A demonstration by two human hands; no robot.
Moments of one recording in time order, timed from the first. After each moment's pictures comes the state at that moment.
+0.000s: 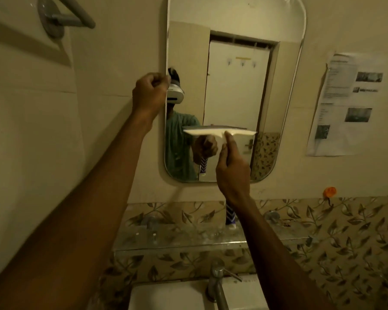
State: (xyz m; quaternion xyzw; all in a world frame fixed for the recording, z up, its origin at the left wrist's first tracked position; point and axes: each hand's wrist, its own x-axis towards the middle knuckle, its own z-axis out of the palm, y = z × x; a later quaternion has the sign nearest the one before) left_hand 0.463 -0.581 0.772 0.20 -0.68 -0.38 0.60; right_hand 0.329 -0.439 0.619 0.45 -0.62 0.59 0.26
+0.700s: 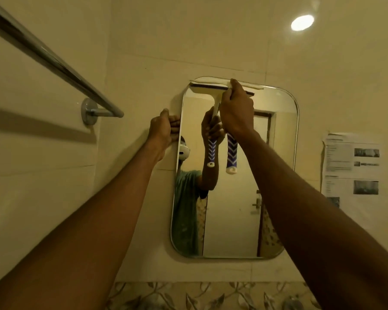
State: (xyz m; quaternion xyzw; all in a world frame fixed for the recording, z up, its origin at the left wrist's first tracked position) left_hand 0.455 -0.599 0.868 0.08 -0.58 -0.57 0.58; right_hand 0.334 -0.483 0.913 0.49 -0.54 0.61 0.32
